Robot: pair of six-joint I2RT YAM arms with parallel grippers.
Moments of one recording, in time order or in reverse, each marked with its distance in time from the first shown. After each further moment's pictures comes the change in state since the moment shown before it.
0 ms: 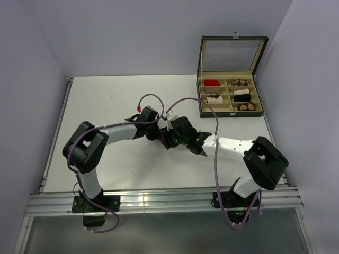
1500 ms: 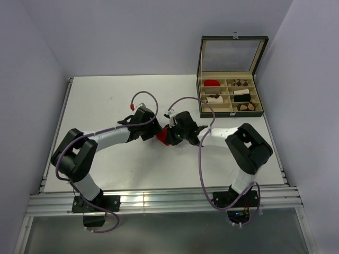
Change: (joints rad) left arm 0.009 -0.125 -0.066 0.023 -0.072 0.001; right arm -0.089 0.204 0.028 0.061 -0.166 -0.047
